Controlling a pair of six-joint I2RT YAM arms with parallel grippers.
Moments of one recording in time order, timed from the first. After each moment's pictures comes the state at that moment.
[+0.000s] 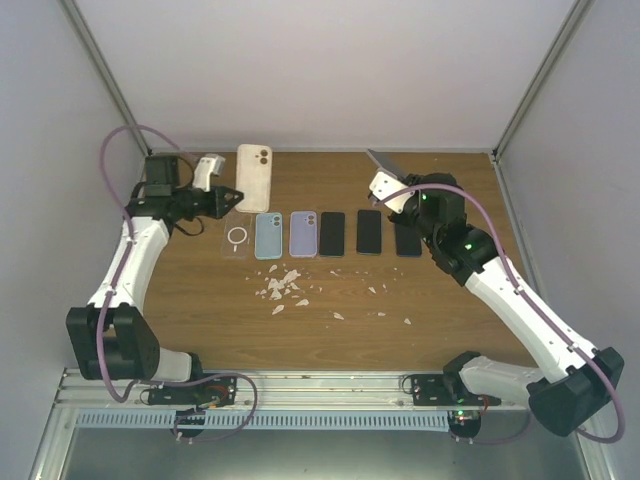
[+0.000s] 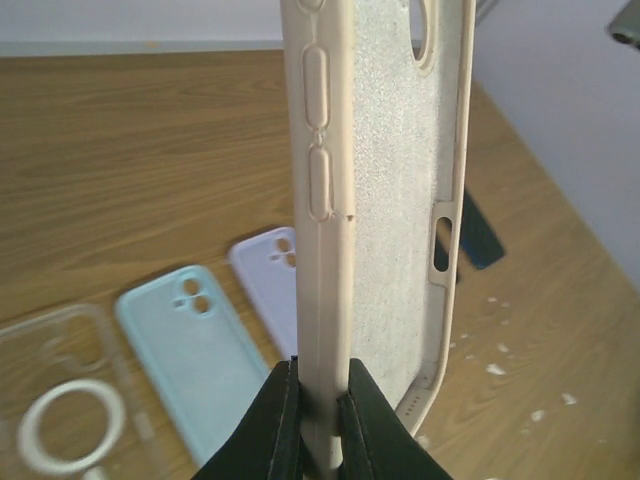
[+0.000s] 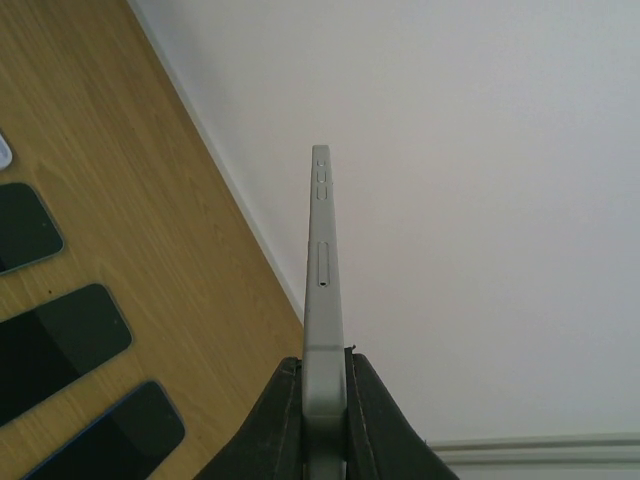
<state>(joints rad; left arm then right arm) 0.01 1.40 1.22 -0.54 0.74 0.00 0.54 1.14 1.13 -0.30 0.27 -0.92</state>
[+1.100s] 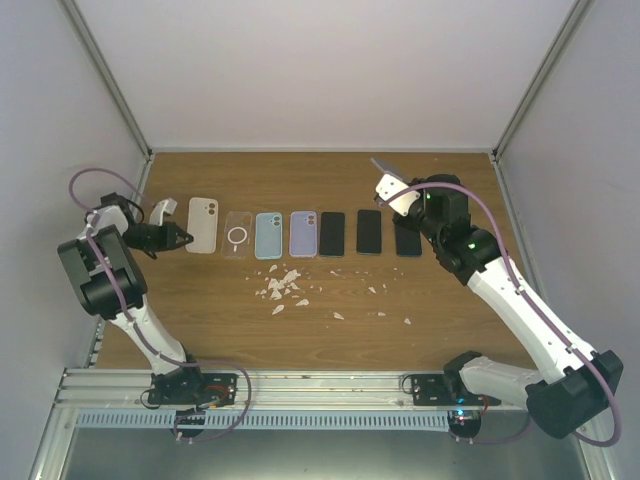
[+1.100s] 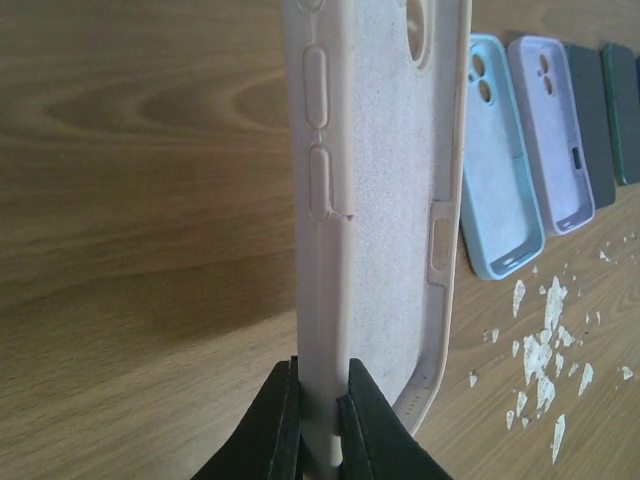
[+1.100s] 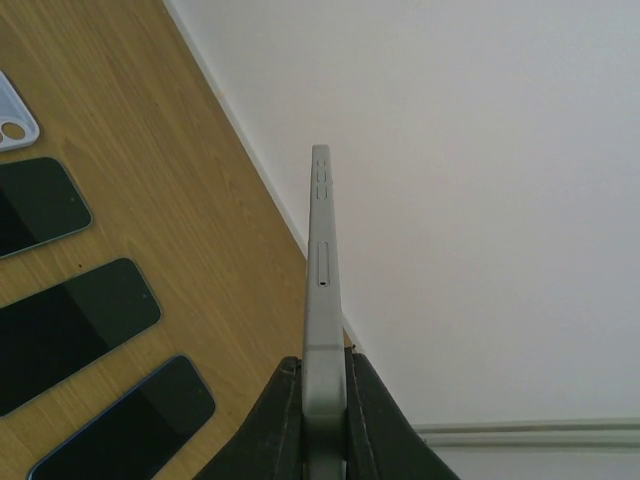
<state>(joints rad) 0.51 1.87 1.30 -0.91 0.79 0.57 0.48 1.13 1.10 -0.34 0.22 -0.89</state>
